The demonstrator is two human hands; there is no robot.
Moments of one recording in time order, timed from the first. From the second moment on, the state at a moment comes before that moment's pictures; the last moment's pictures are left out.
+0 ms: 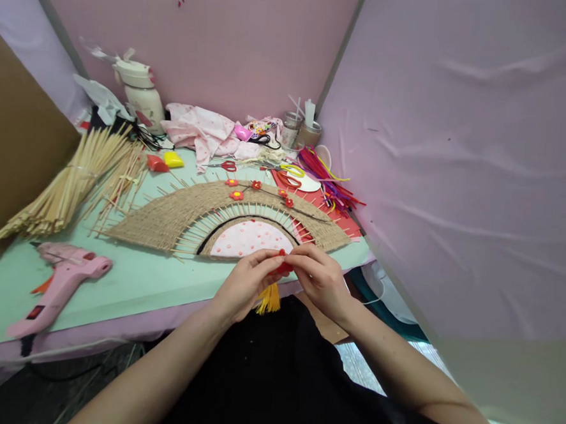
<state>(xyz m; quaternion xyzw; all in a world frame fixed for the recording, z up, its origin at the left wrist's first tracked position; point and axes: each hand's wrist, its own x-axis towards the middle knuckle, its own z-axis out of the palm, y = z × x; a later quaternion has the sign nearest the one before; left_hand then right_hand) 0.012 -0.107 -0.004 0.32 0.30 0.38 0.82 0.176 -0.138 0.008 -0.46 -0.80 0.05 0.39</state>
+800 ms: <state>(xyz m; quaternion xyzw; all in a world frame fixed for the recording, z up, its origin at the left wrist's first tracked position) 0.022 -0.114 -0.012 0.41 0.37 0.41 0.73 0.194 -0.134 0.011 -0.44 -0.72 0.35 0.41</state>
